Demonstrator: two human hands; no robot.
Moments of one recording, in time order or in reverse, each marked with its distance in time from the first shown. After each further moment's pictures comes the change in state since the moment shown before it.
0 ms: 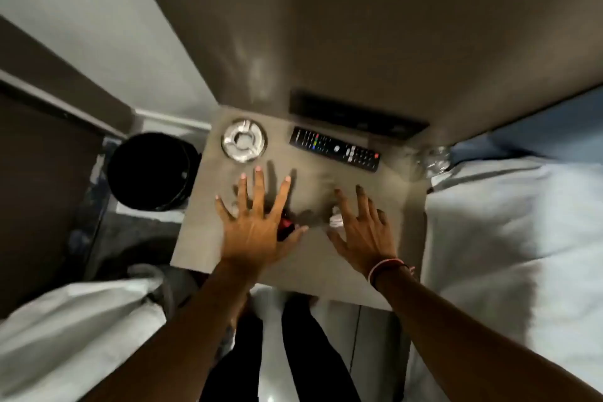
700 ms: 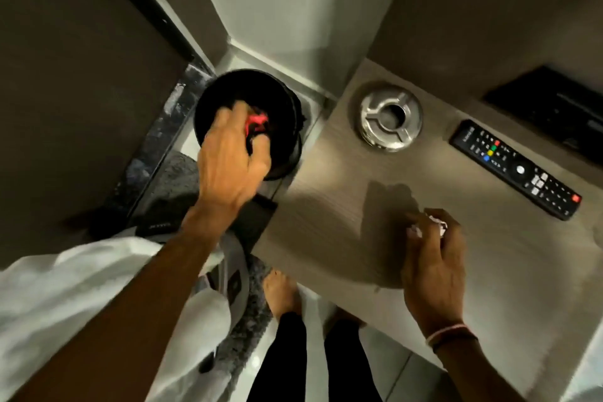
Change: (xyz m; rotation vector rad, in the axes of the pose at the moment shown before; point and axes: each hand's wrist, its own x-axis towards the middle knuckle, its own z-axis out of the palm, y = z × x) left_hand 0.032 -0.228 0.035 -0.597 0.429 -0.469; right_hand 0.050 -0.111 0.100 0.369 0.369 -0.094
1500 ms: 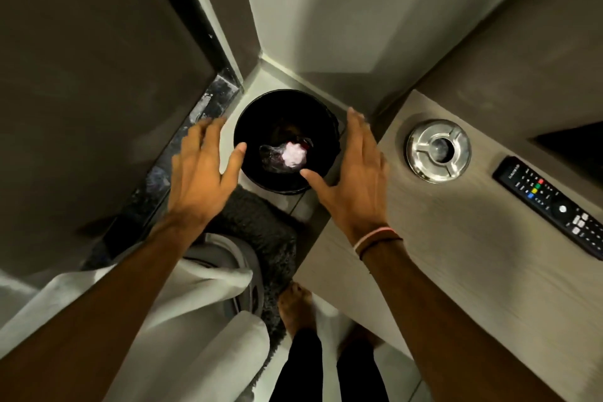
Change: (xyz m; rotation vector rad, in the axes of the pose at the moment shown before) left_hand 0.025 -0.109 -0.057 0.147 -0.080 -0.048; right_hand 0.121 -0.186 0.084 0.036 -0.205 -0.125
